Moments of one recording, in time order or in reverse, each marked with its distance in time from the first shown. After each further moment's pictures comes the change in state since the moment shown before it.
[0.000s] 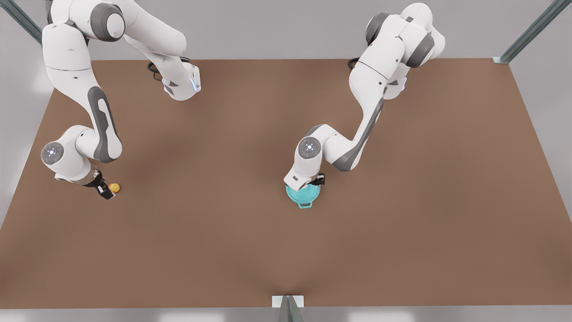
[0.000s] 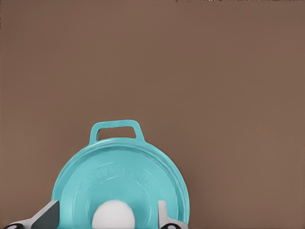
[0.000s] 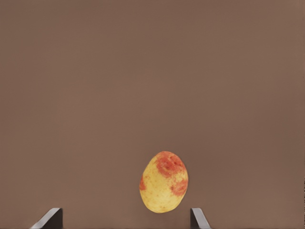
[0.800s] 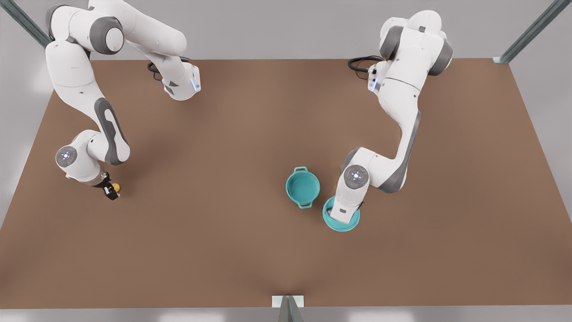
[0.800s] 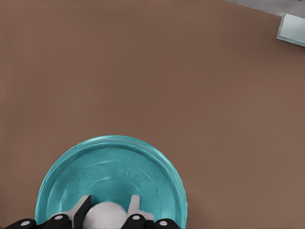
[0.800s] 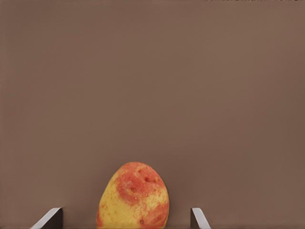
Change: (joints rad) left arm 0.268 0.083 0.009 0.155 0.060 -0.052 -0.085; right arm 0.011 0.101 -0.034 -0.032 -0.024 0.143 0.097
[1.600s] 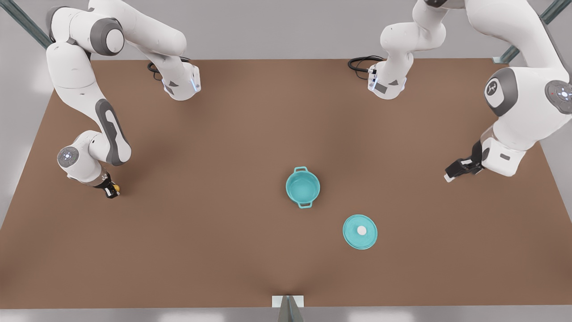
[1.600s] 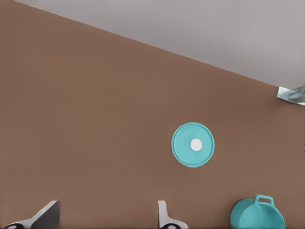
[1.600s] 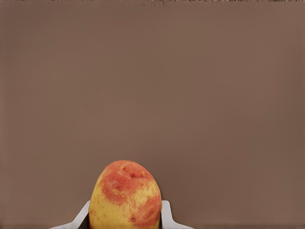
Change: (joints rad) left arm 0.416 -0.613 -0.024 -0.143 -0.217 -0.395 0.578; right arm 0.001 0.006 0.000 -0.001 0.002 0.019 0.033
